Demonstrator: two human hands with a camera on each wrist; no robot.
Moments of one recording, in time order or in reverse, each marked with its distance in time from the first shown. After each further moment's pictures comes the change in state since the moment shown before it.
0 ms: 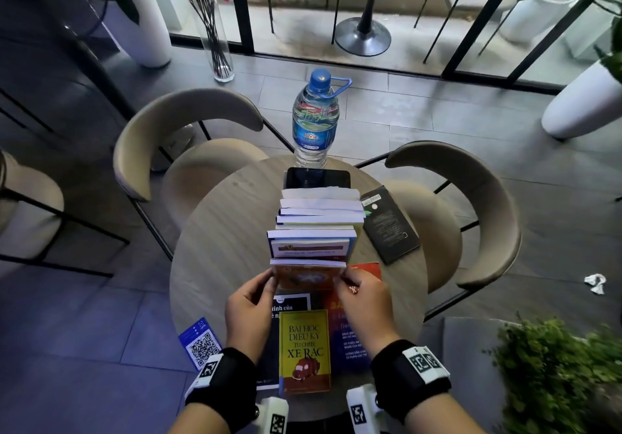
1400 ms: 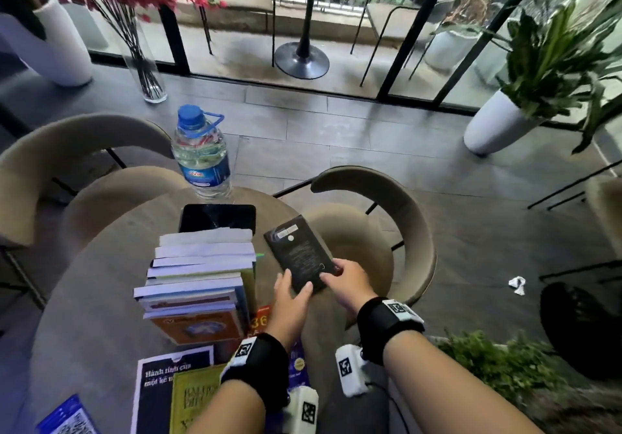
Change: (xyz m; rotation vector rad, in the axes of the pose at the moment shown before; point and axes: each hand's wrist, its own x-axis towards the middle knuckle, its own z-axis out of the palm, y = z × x) left_hand 0.023 0.010 0.254 0.011 -0.429 -0.179; right_hand 0.133 0.085 -0.123 -0.143 -0.170 0.340
